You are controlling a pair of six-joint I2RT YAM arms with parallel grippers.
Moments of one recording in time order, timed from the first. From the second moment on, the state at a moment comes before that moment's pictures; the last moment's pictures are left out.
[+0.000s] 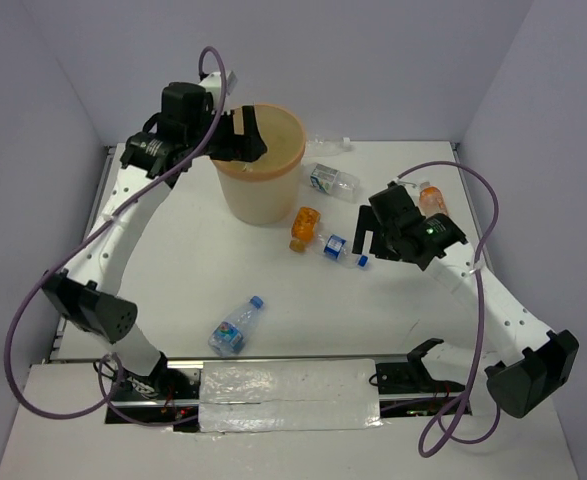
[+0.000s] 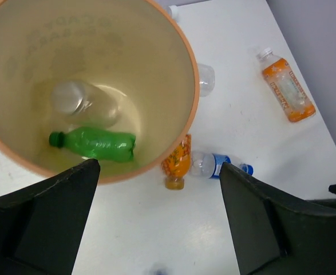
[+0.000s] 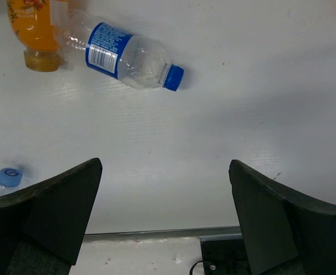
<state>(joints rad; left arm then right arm) -0.38 1.68 1.98 -0.73 0.19 -0.26 0.50 1.13 1.15 -0.99 0.31 0.61</state>
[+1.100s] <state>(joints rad) -0.84 1.36 0.91 -0.89 0.01 -0.56 0.50 1.18 1.14 -0.93 0.26 0.60</state>
